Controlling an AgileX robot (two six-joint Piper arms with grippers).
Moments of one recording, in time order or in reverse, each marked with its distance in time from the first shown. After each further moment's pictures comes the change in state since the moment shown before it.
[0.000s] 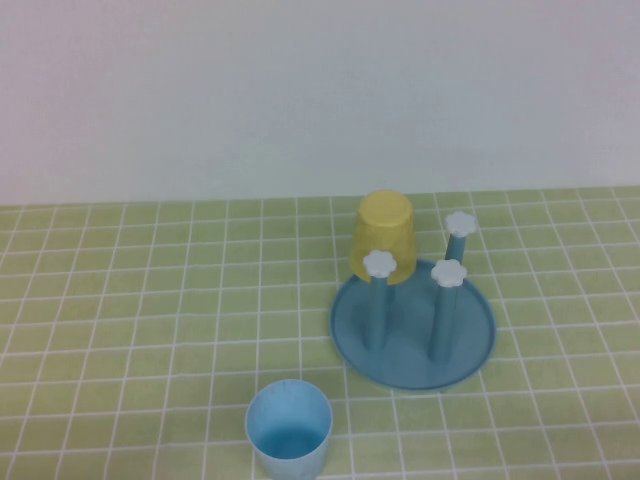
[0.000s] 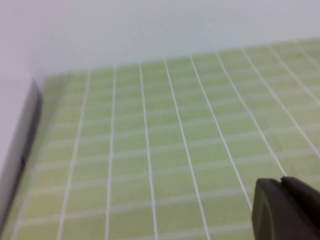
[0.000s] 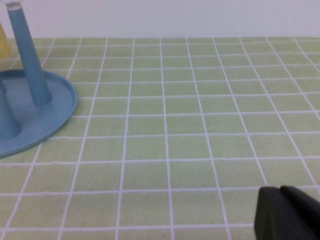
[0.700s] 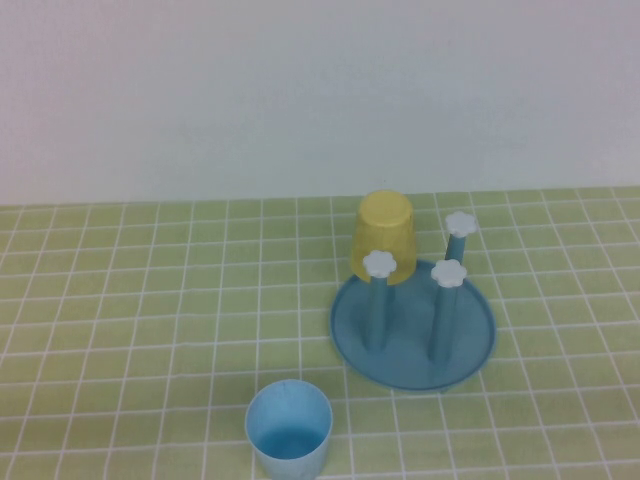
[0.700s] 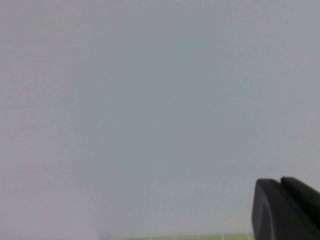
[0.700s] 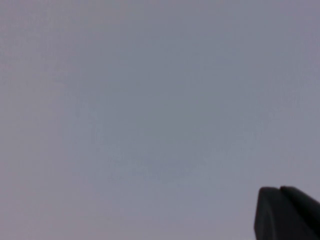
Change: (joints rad) right arm 0.000 0.000 0.008 -0.008 -0.712 0.000; left arm 0.000 0.000 0.000 -0.003 -0.485 -0.001
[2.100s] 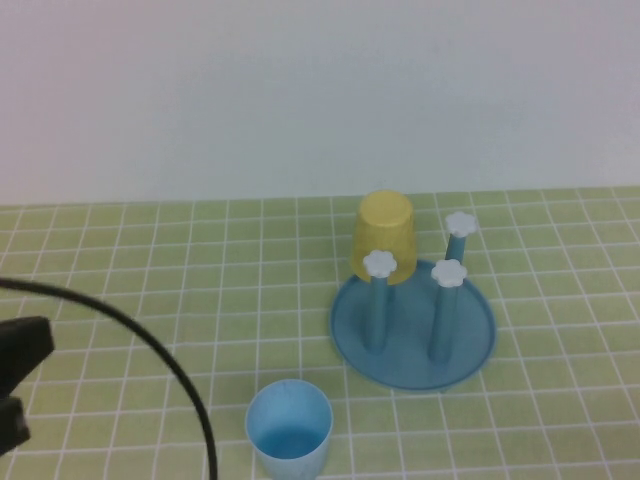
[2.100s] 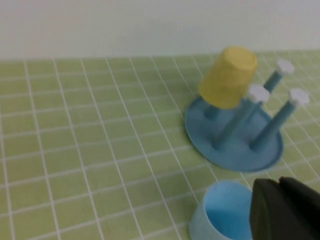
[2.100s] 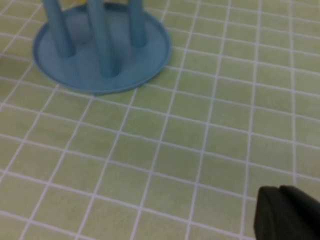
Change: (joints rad) right arm 0.000 0.343 -0.331 0.420 0.980 -0.515; left arm -0.001 0.653 -0.790 -0.454 1.040 0.141
